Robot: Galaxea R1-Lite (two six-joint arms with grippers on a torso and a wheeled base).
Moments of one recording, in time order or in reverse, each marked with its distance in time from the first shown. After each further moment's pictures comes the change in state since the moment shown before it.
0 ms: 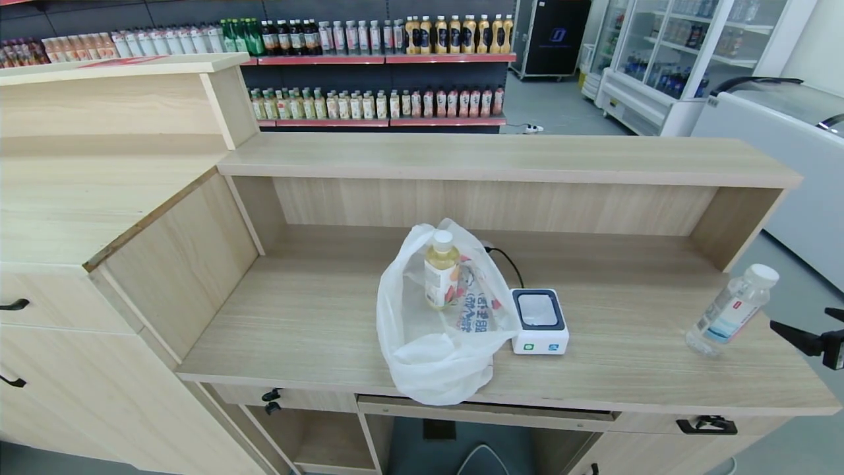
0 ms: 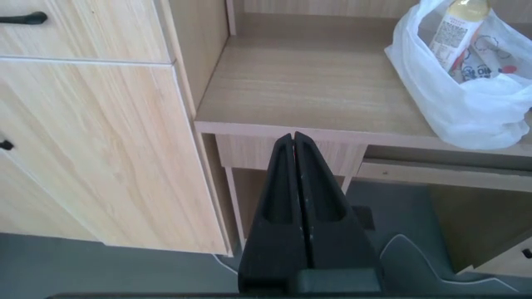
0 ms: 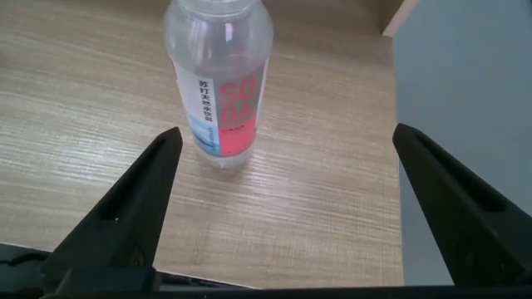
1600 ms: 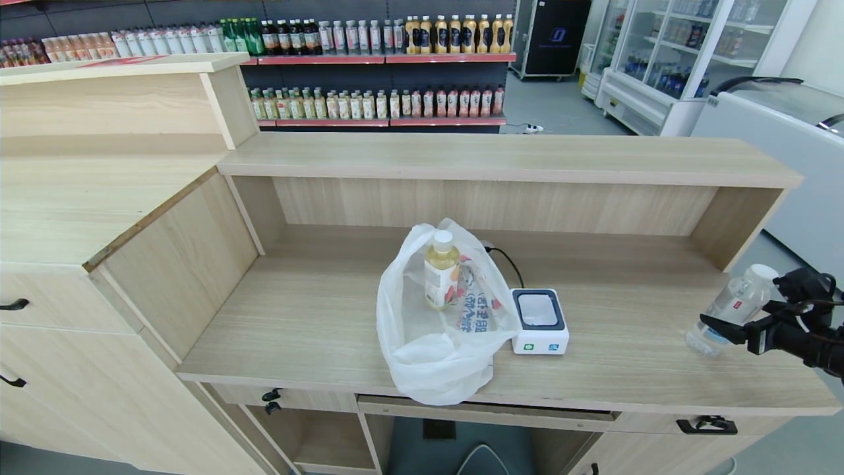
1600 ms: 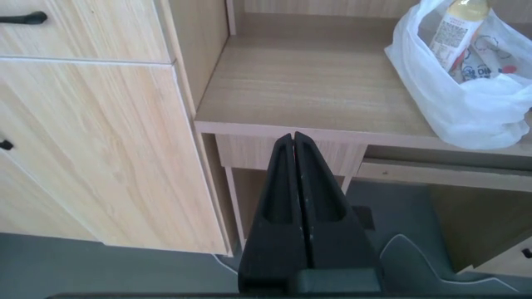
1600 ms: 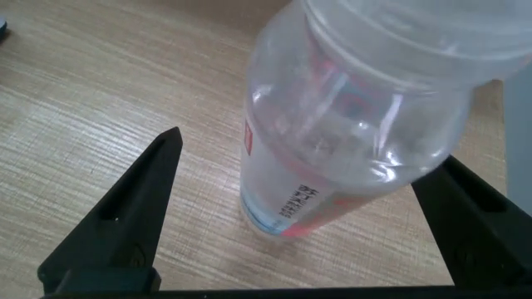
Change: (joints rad) left arm -0.001 0.000 0.000 0.000 0.000 0.000; right arm 0.184 0.213 -0.165 -0.050 -0.010 -0.006
